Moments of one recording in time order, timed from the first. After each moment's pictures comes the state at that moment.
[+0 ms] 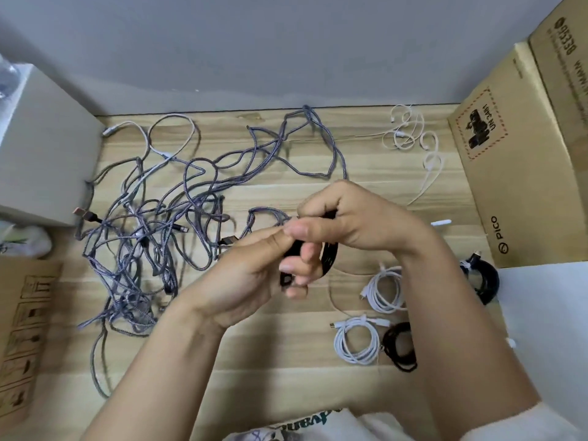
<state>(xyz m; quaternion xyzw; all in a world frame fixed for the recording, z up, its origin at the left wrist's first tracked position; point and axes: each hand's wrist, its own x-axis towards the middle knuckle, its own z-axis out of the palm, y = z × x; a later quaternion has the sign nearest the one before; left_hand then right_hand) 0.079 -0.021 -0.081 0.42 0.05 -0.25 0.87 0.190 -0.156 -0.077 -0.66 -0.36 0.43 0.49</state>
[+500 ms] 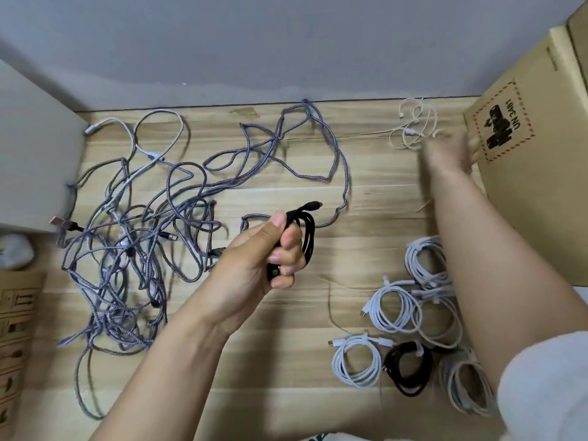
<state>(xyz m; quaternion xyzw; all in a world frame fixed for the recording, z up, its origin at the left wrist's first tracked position) 0.109 -0.028 -0.103 0.46 0.21 -0.16 0.85 0.355 -0.233 -0.213 -0.91 0.24 0.08 0.34</state>
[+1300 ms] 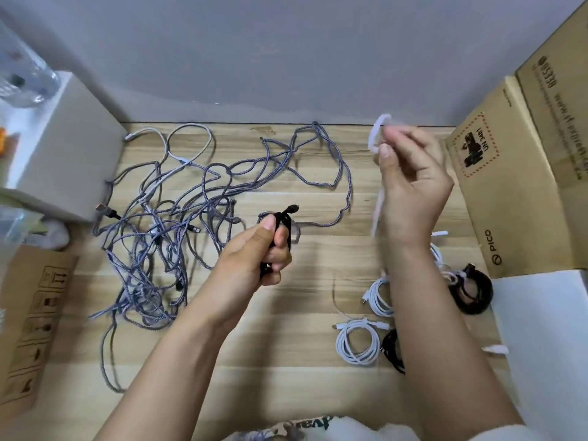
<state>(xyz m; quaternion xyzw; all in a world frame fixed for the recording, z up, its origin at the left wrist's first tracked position) 0.060 -0.017 -0.080 0.58 0.21 -0.08 0.78 0.195 -0.157 -0.101 -0.67 -0.08 -0.17 0.72</state>
